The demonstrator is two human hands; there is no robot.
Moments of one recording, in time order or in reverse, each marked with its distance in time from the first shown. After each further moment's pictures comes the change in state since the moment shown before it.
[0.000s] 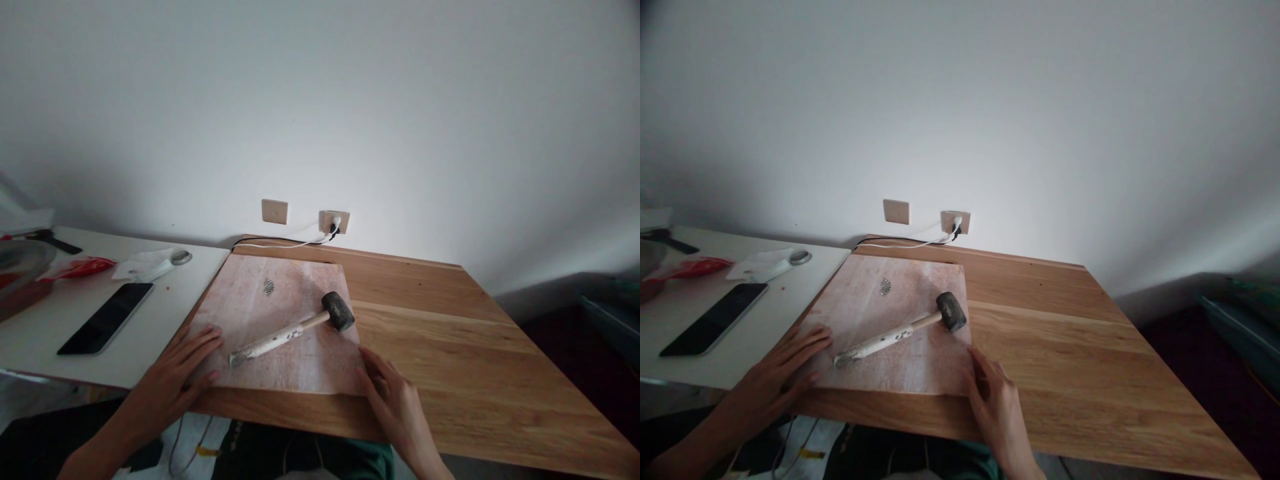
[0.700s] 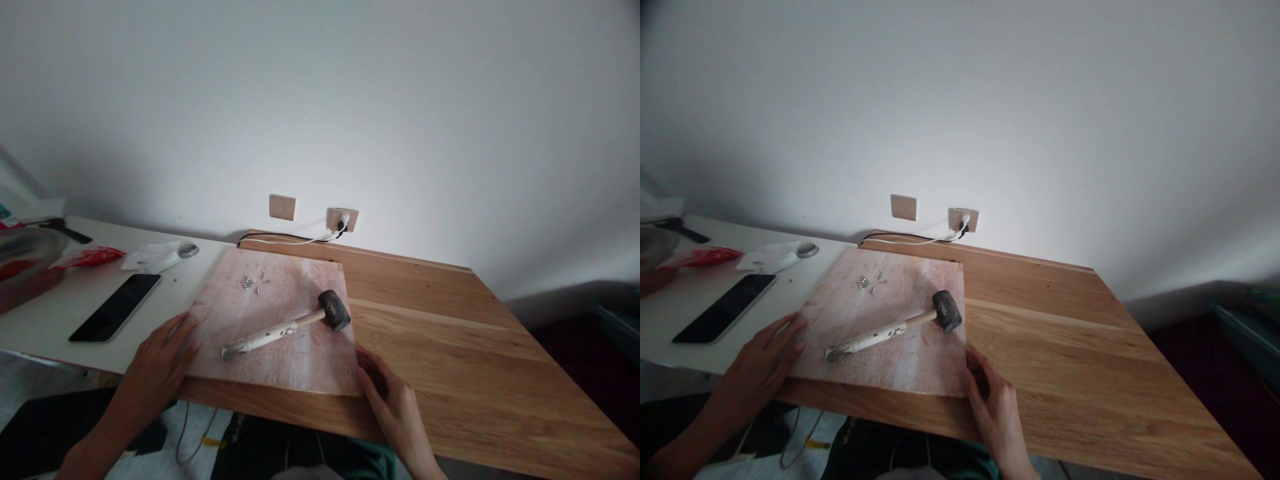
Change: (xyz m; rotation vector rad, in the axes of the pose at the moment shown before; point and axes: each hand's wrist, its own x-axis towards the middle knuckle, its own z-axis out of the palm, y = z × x) left_hand -0.019 -0.013 0.004 0.147 0.127 -0.339; right_hand -0.002 -0.005 0.011 0.120 -0.074 0.034
